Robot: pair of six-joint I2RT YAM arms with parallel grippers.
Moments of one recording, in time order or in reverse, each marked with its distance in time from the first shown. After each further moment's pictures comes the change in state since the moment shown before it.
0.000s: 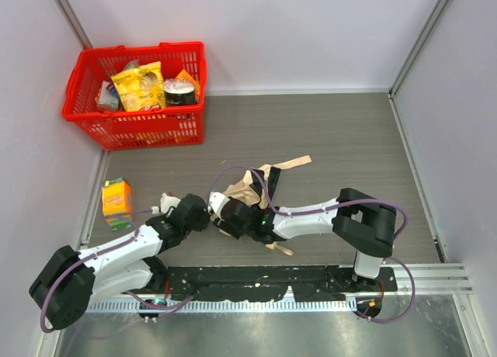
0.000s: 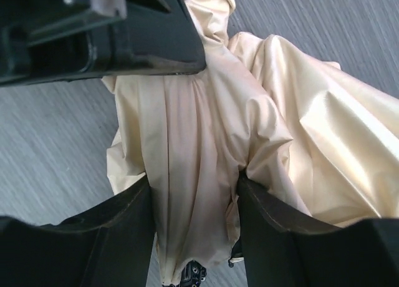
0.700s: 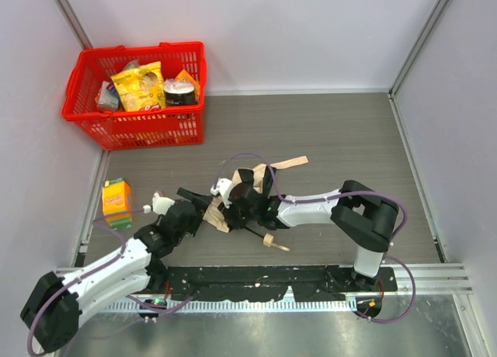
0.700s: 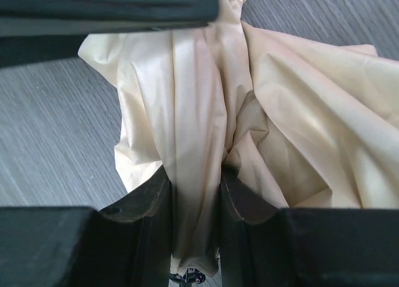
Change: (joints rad) left arm 0.026 -0.175 -0.066 0.018 -0.070 0.130; right arm -0.115 0.040 0.000 0.072 -0.238 0.101
